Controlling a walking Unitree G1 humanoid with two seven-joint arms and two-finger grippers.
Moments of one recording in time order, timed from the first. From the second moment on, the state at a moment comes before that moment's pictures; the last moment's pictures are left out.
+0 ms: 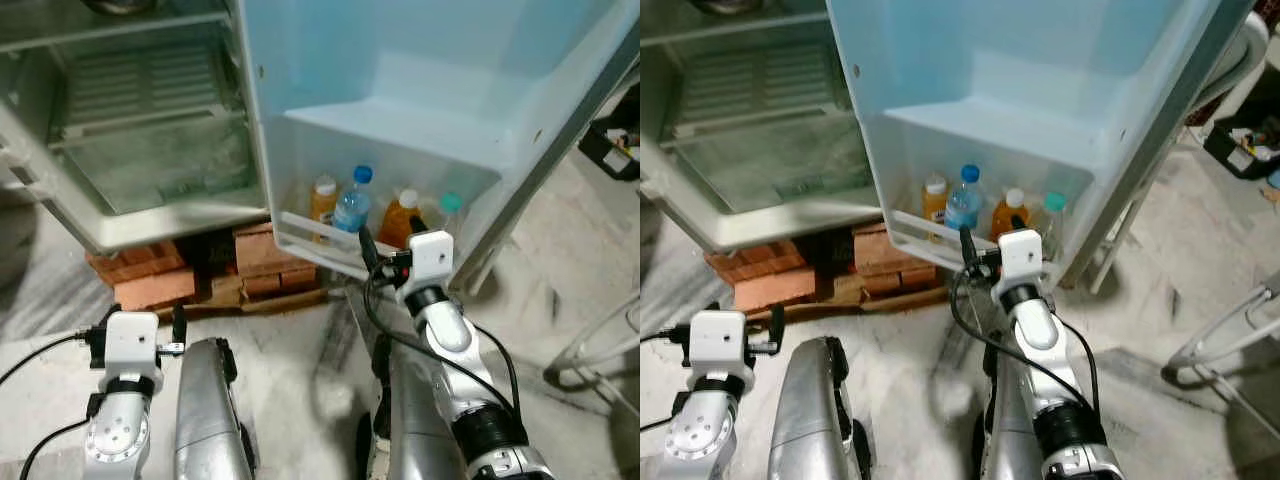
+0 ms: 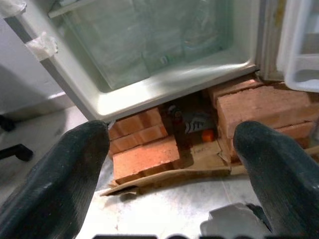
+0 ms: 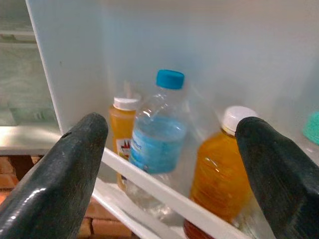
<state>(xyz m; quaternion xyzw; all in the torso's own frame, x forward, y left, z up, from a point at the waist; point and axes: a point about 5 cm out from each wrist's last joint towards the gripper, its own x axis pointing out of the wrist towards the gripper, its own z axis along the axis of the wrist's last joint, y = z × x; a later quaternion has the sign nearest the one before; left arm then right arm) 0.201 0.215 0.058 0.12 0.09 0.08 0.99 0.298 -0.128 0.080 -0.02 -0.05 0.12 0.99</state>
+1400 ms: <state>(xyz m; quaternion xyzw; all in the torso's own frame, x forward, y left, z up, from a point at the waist) 0.214 0.202 0.063 0.12 0.05 0.04 0.99 0.261 -0.145 0.094 0.00 0.02 0.17 0.99</state>
